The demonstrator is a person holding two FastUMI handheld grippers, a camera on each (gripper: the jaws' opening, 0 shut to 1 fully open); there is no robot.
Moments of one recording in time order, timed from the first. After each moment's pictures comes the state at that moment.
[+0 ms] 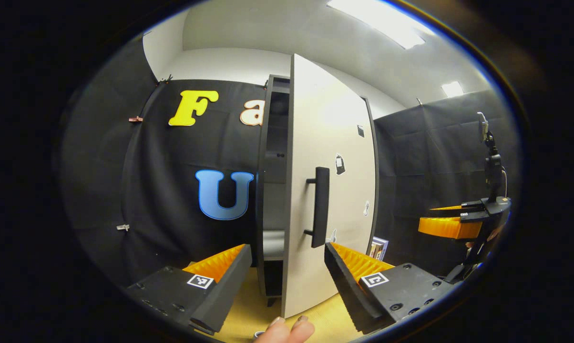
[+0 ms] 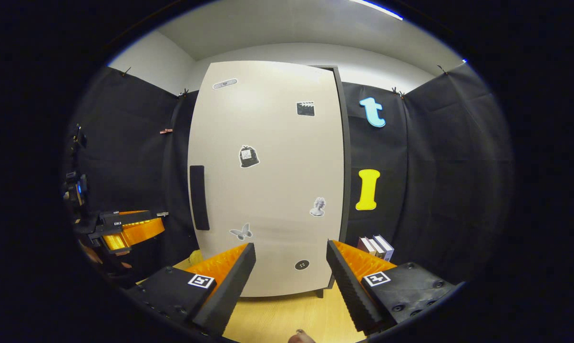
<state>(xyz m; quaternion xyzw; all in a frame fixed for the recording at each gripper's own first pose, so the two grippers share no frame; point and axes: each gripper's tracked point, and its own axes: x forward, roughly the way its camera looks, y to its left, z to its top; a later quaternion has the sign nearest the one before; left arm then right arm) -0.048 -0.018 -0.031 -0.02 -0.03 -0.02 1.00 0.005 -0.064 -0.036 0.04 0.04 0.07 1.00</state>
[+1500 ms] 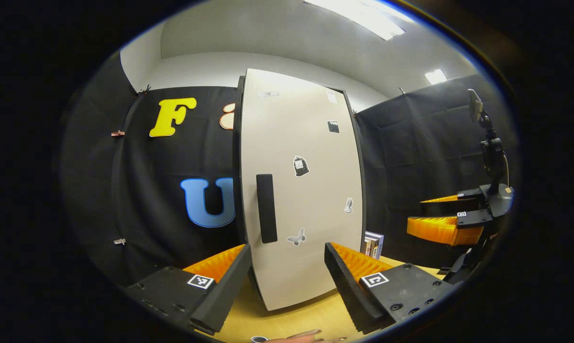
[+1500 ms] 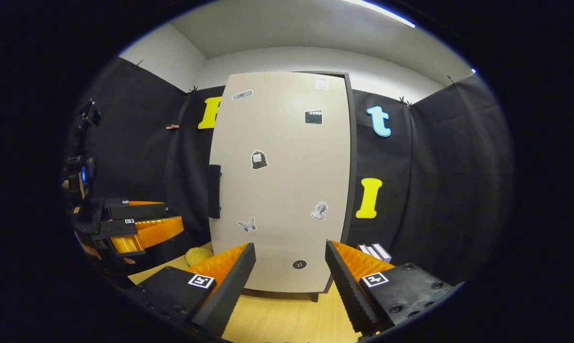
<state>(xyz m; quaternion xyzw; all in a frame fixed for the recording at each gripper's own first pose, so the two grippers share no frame) -0.029 -0.051 -0.024 0.03 -0.03 -0.06 1.00 -0.001 -0.044 -0.036 0.02 0.03 0.07 1.00</state>
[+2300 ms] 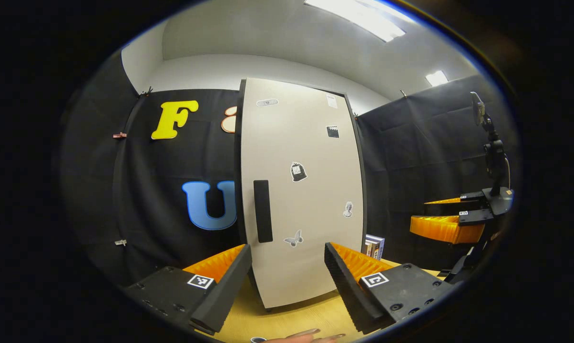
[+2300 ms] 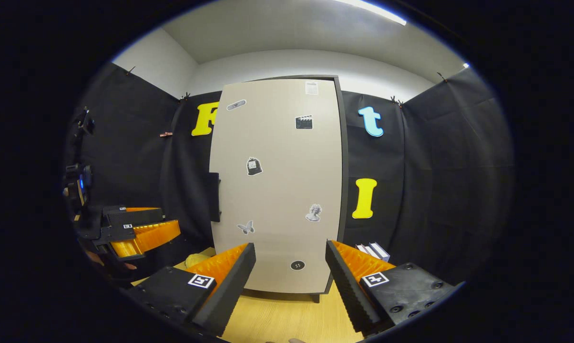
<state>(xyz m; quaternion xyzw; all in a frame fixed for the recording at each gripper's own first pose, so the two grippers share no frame) -0.032 -0.055 -0.017 0.03 -0.04 -0.06 1.00 -0.002 -0.055 -0.027 0.04 0.02 0.06 1.00</state>
